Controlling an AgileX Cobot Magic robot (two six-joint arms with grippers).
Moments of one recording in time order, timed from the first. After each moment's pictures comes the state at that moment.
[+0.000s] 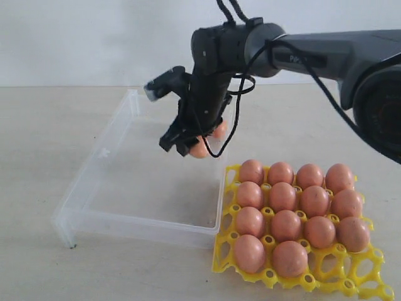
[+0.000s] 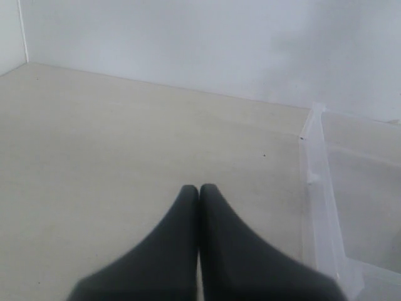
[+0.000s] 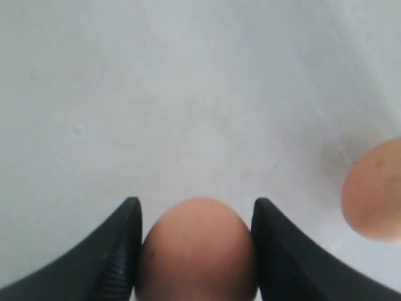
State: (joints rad) left arm 0.07 0.00 0.00 0.19 0.29 -0.34; right arm 0.59 2.31 -1.94 0.10 0.94 -0.34
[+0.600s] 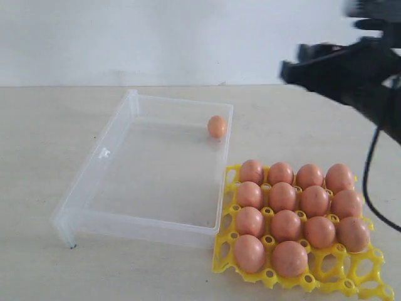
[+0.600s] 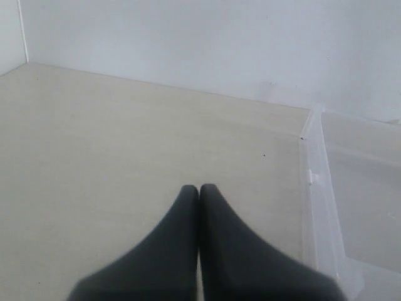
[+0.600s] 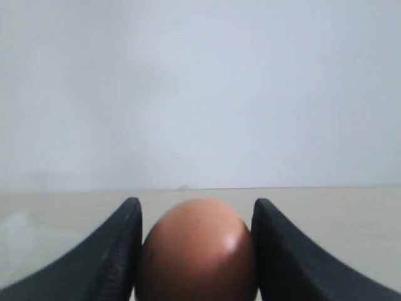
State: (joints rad) left arm 0.07 0.00 0.00 0.19 0.29 -0.34; right arm 0.52 1.34 -0.60 0.58 -0.62 -0.31
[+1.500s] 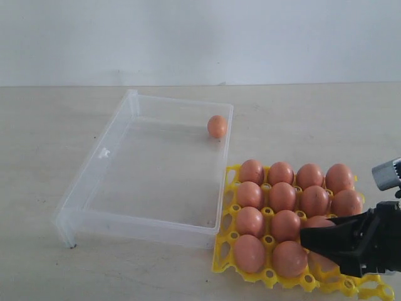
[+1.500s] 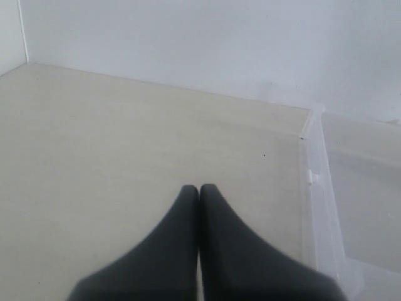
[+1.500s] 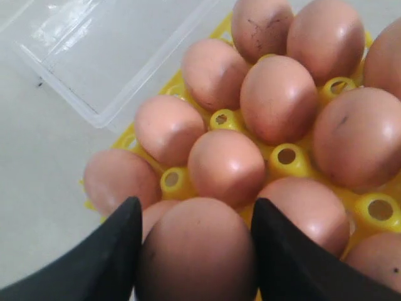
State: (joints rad) left arm 0.07 0.00 0.00 0.19 0.29 -0.34; right arm -0.09 1.39 -0.20 -1.37 -0.83 1.05
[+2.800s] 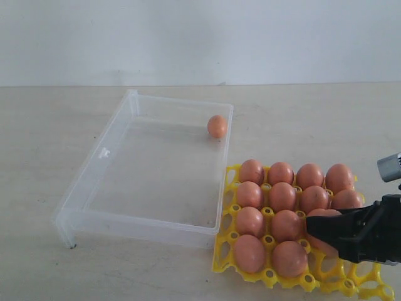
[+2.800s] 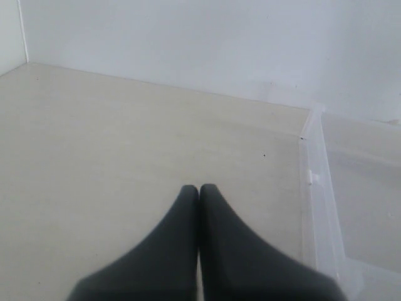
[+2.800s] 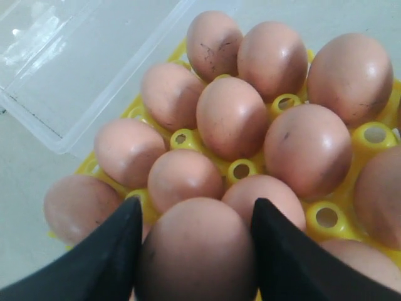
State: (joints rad) left arm 0.07 0.00 0.00 0.19 0.29 -0.34; right arm -0.09 1.38 -0.20 -1.25 -0.78 1.00
